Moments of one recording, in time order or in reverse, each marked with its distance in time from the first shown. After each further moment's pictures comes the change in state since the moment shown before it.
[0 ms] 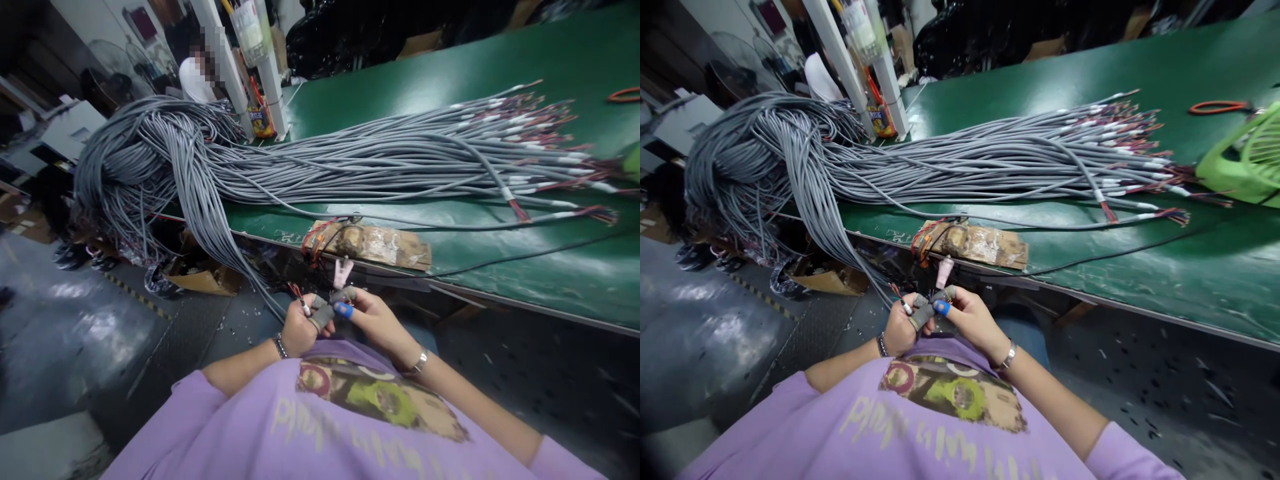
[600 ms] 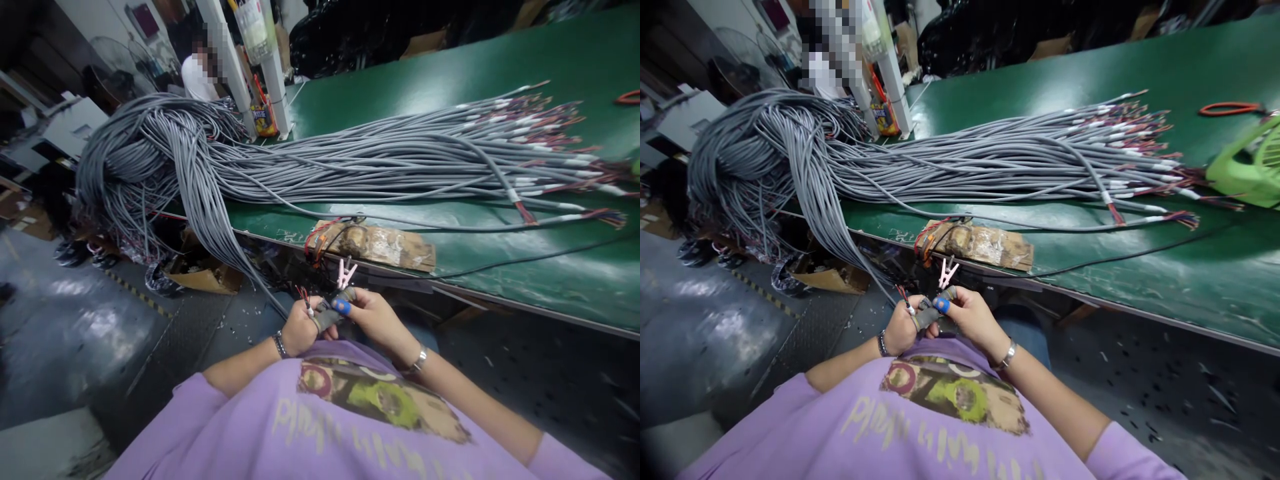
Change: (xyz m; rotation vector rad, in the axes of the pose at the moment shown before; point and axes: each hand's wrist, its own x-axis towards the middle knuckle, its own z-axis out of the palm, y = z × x) left_hand 0.002 -0.003 -0.005 -0.018 -0.114 -0.082; right_hand 0.005 -0.006 0.005 -0.063 0.056 0.079
